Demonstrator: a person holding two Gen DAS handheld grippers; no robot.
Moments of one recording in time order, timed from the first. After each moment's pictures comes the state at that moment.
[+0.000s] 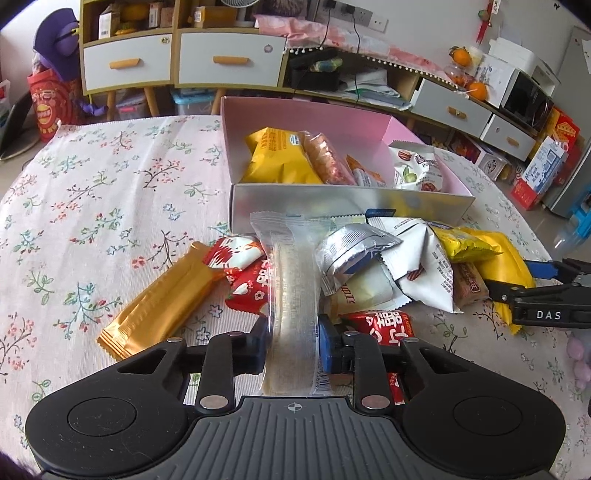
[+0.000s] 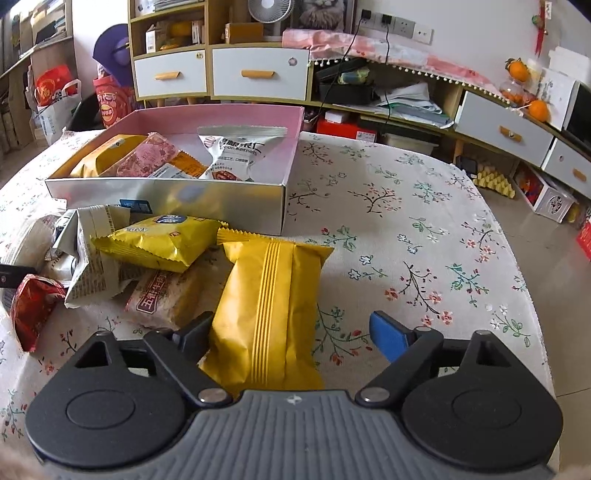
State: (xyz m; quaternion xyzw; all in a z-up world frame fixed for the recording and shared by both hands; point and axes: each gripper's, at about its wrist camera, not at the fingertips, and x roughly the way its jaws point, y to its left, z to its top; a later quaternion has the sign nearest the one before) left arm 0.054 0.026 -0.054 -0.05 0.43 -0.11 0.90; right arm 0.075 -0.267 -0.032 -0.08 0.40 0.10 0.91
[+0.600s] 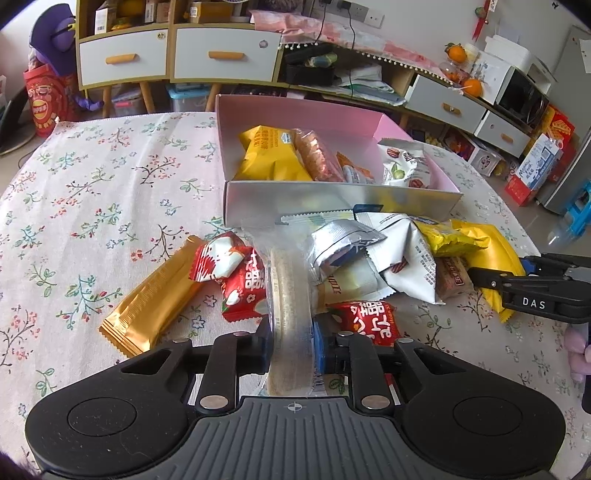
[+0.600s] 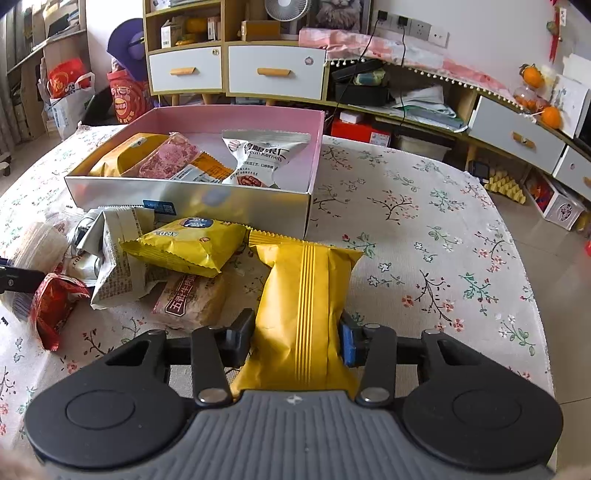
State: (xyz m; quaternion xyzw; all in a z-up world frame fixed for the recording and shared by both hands) left arm 0.044 0.026 -0.043 -0.06 0.44 -0.11 0.89; right arm 0.075 -0.259 -0.023 -0.09 0.41 0.12 0.90
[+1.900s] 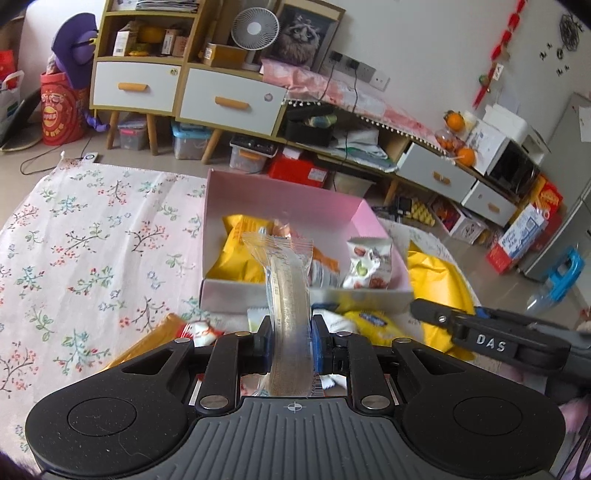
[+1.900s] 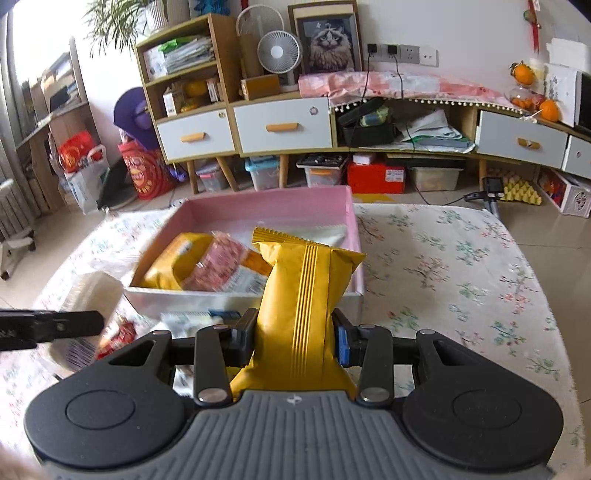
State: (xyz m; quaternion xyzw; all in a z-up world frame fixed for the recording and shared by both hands) left arm 0.060 0.021 0.015 -0.14 0.37 -0.11 0.91; right arm 0.089 -0.237 0.029 0.01 0.36 0.14 0.92
